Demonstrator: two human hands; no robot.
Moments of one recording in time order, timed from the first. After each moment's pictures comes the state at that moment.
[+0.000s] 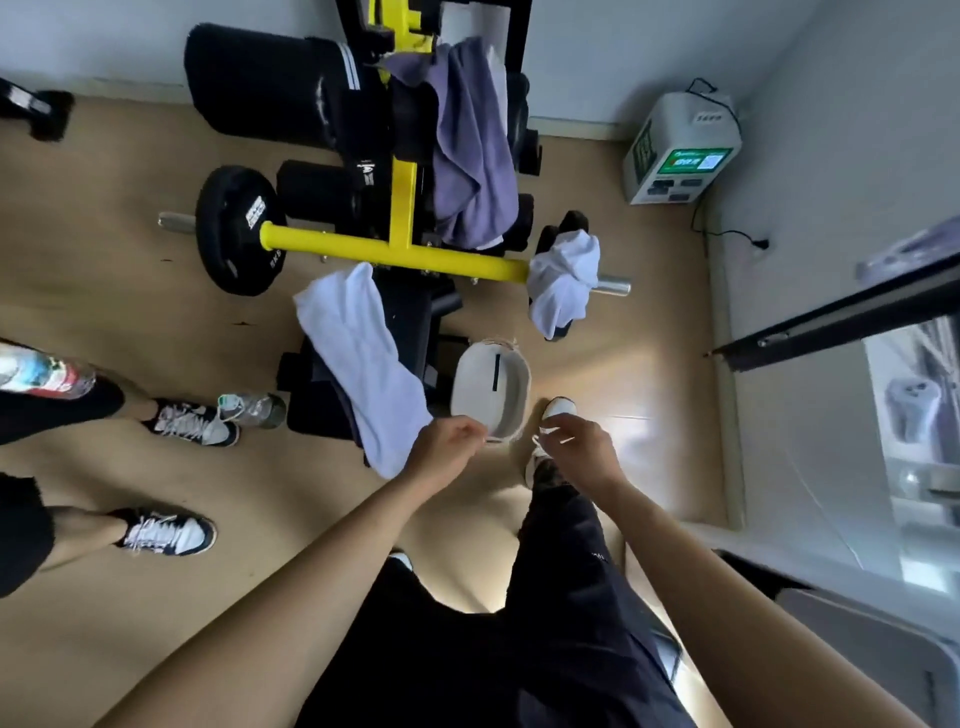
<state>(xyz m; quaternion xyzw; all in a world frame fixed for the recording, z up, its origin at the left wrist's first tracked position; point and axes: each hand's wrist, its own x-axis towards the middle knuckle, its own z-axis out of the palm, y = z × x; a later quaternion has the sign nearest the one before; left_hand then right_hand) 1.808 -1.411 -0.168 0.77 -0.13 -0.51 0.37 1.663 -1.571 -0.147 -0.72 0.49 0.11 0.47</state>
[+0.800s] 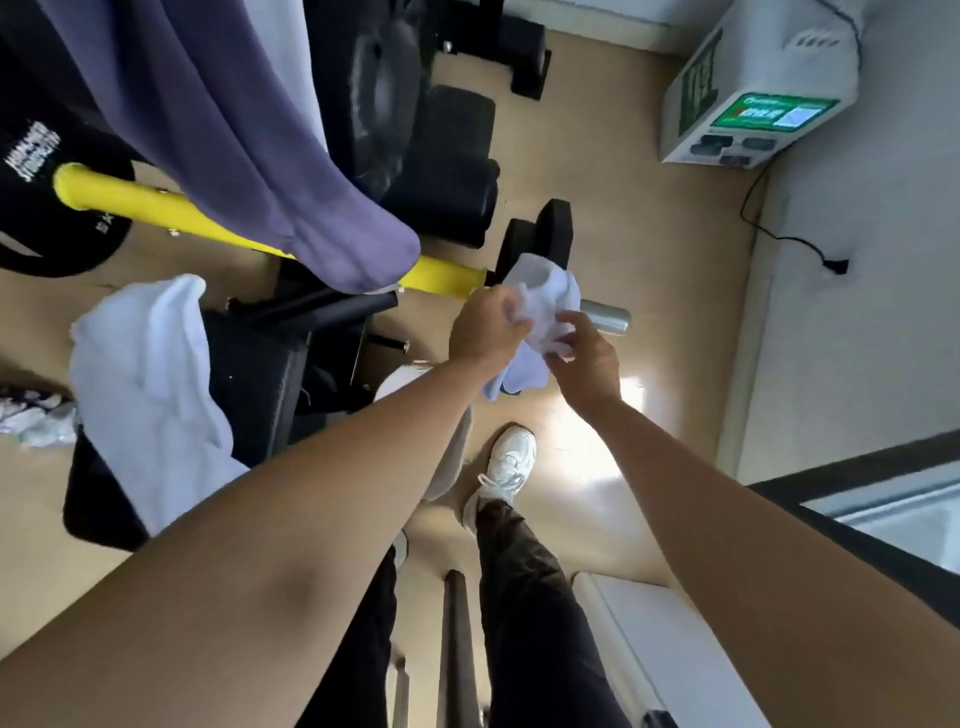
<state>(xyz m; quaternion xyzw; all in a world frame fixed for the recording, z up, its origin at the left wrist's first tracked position) 1.948 -1.814 -0.390 0.86 -0.16 -0.36 0.33 1.823 -1.910 -0.387 -0.78 0.44 0.08 0.44</state>
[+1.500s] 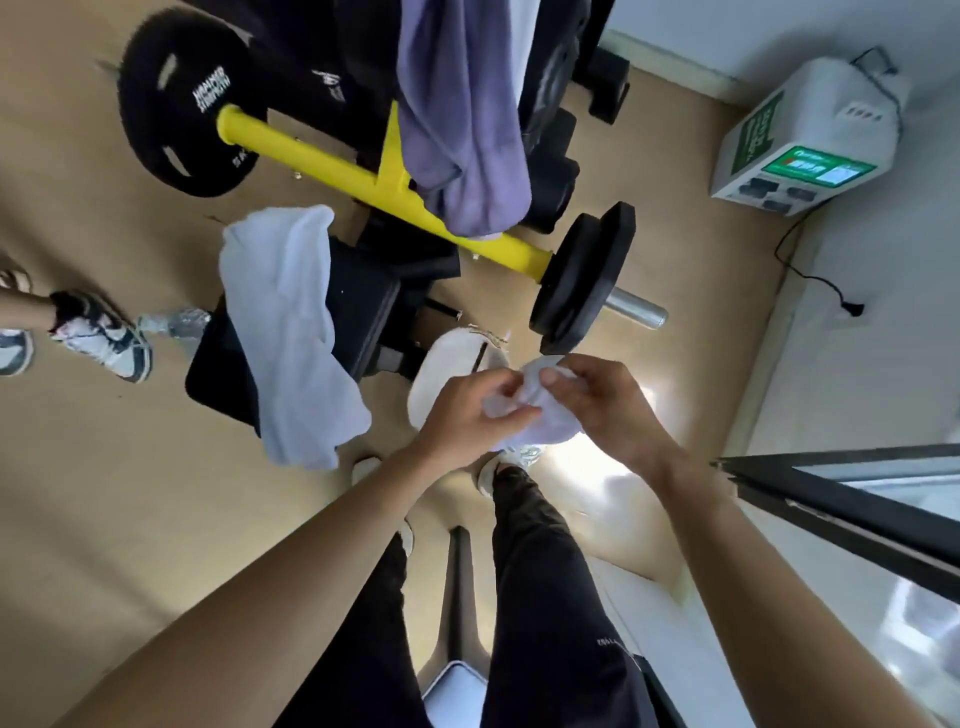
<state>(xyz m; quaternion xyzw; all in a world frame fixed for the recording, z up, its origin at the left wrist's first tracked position) 1.852 -1.621 -0.246 0.76 -0.18 -0.38 0.48 1.789 -1.805 -0.186 -0.76 0.26 0.17 0.56</state>
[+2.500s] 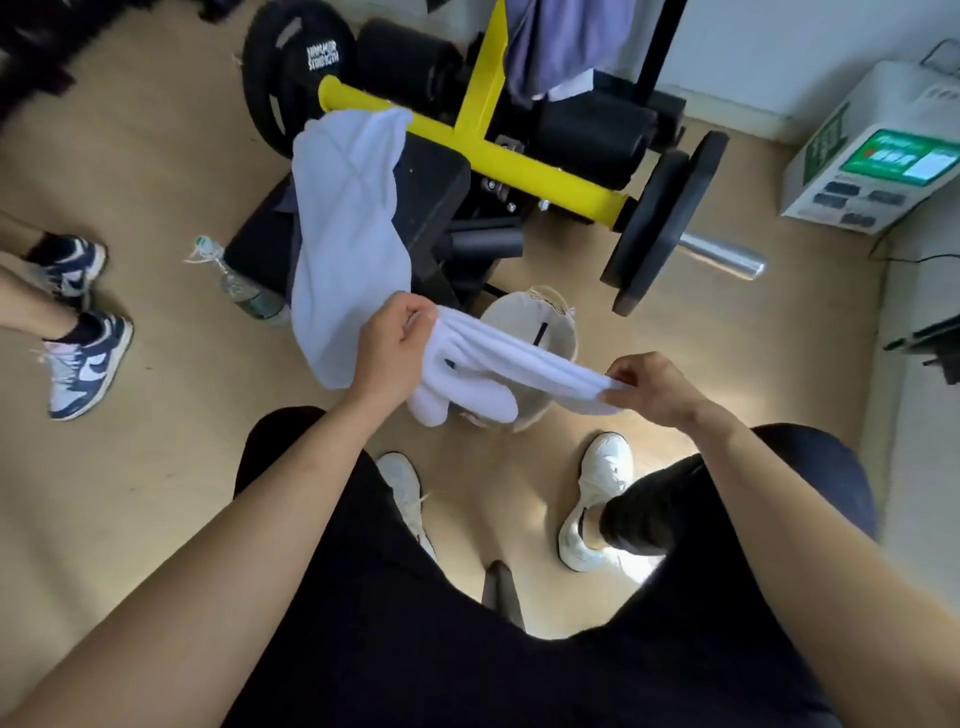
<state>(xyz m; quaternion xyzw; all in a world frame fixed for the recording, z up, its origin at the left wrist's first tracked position) 1.748 -1.433 -0.400 0.86 -0.07 -0.09 0.50 1.640 -1.752 -0.456 -0.89 0.15 0.21 0.37</state>
